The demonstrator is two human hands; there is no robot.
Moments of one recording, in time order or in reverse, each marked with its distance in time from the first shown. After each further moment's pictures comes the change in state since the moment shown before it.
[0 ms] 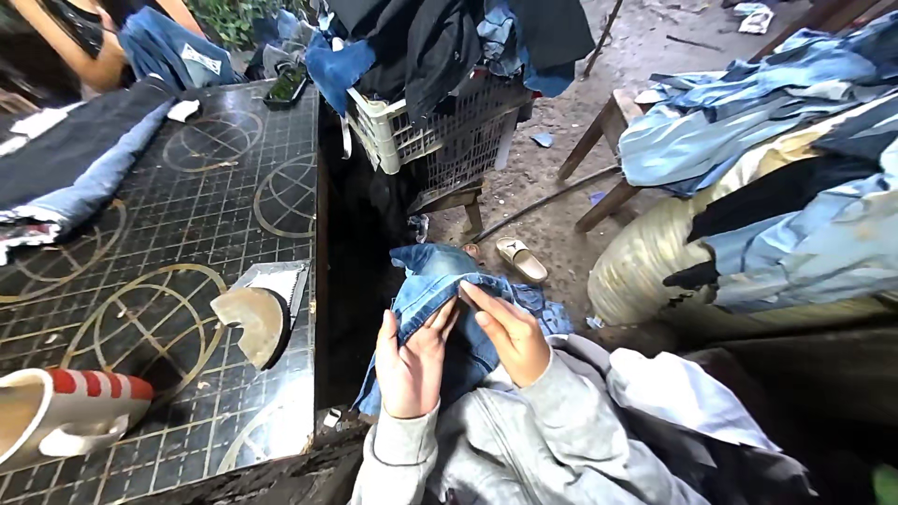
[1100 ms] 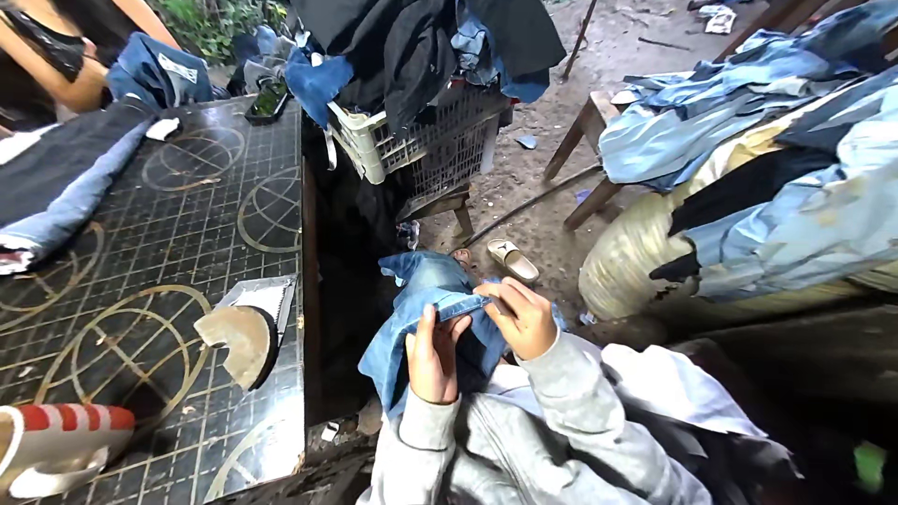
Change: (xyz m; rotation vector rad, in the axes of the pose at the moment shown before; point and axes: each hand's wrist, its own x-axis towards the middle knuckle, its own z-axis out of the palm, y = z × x) left_hand 0.015 -0.043 -0.002 0.173 0.049 0.085; right_hand 0.025 0.018 -0.019 -0.190 0.186 -0.208
